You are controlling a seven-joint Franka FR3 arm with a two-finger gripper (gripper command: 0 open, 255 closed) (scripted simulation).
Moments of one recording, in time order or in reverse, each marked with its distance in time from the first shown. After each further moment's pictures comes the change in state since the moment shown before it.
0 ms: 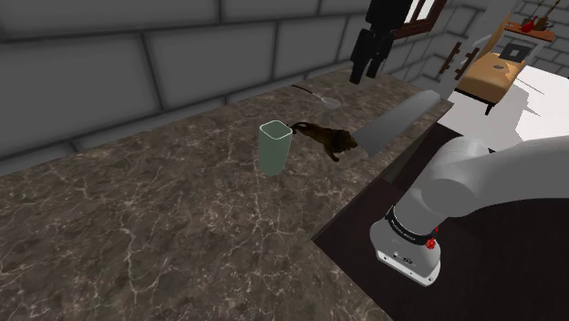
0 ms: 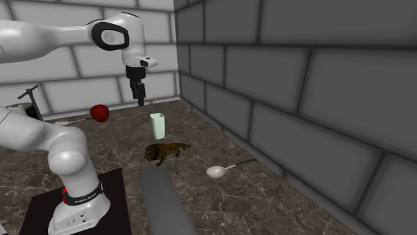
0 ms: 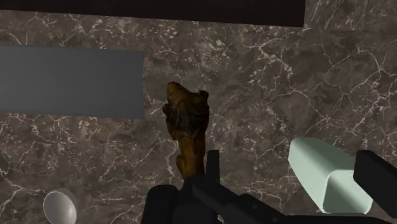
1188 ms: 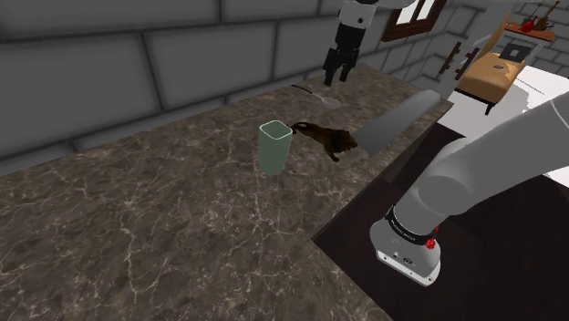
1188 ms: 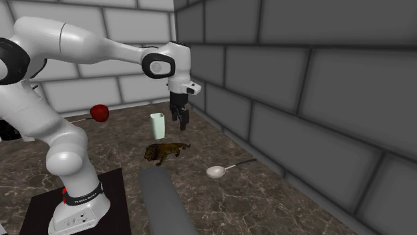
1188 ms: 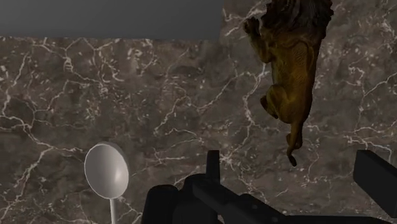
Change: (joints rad) arm -0.071 0.409 -0.205 0.056 -0.091 0.345 -0.234
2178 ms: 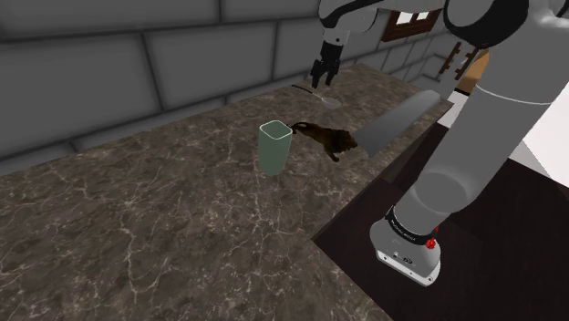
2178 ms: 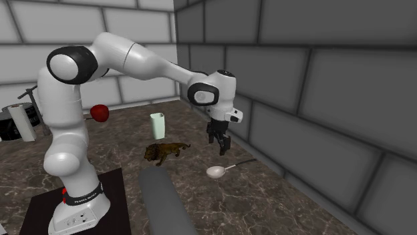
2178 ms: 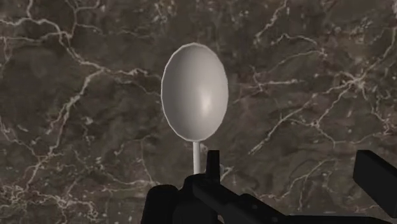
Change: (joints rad) arm -0.070 0.535 -0.134 0.329 0.119 0.180 -0.239
